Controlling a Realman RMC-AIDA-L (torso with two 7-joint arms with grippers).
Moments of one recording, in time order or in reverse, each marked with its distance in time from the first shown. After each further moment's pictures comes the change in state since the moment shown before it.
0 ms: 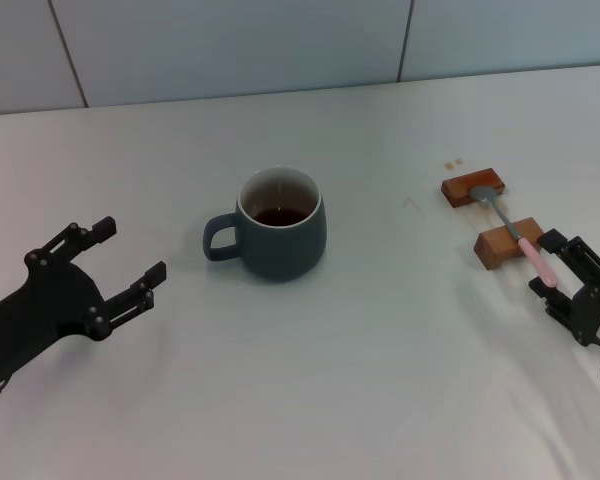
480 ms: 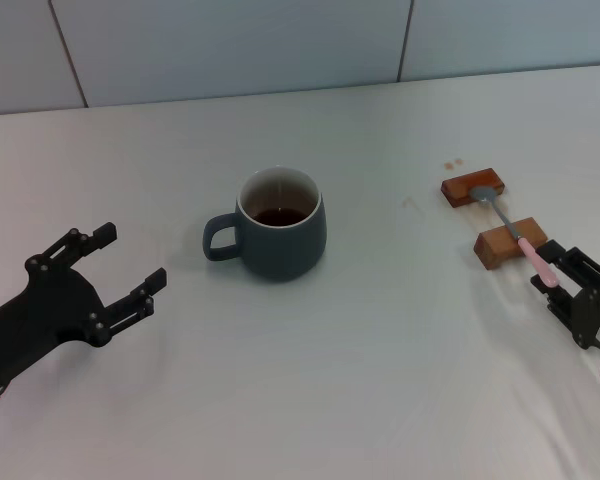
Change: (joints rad) left arm 0.006 0.001 0.000 0.001 0.012 0.003 0.006; right arm 0.001 0.003 0.008 0.011 0.009 0.026 -0.008
